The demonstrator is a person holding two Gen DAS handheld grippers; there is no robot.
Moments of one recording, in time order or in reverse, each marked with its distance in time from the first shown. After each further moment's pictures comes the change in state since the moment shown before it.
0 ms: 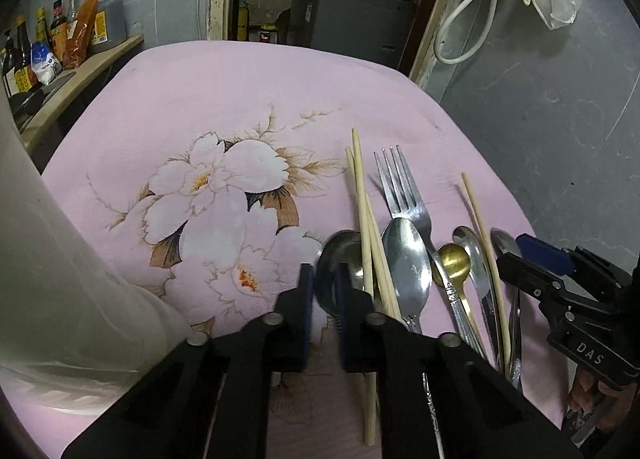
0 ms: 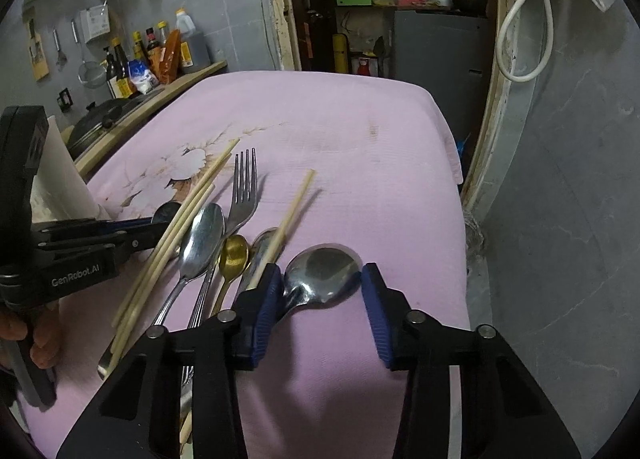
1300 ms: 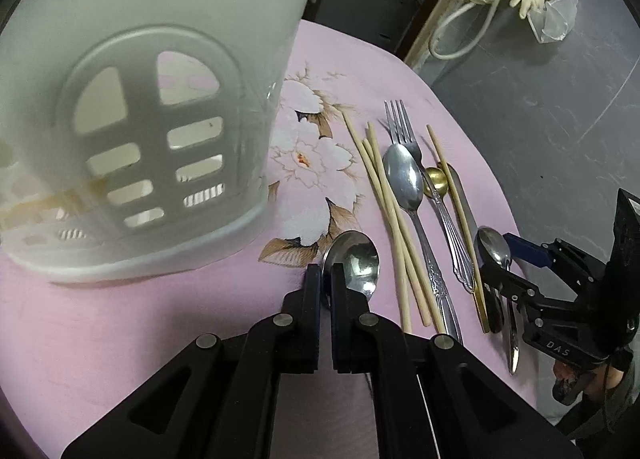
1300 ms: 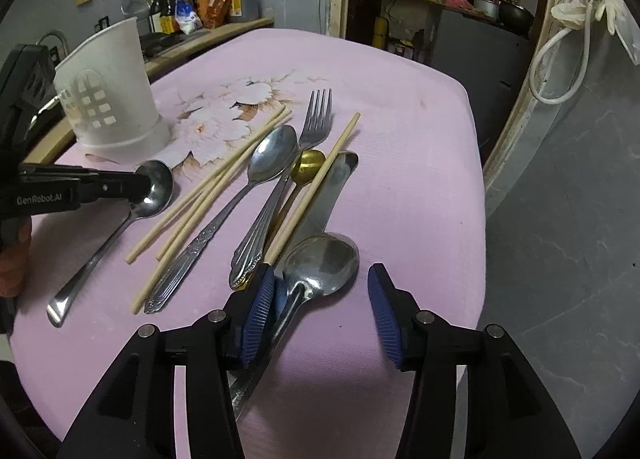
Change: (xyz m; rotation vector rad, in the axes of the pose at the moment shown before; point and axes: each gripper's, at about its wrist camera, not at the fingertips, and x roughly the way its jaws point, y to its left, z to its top) left arm -0.058 0.030 -0.048 -0.091 0.088 -0.121; right arm -0.027 0.050 -0.038 -0.213 0.105 -0.020
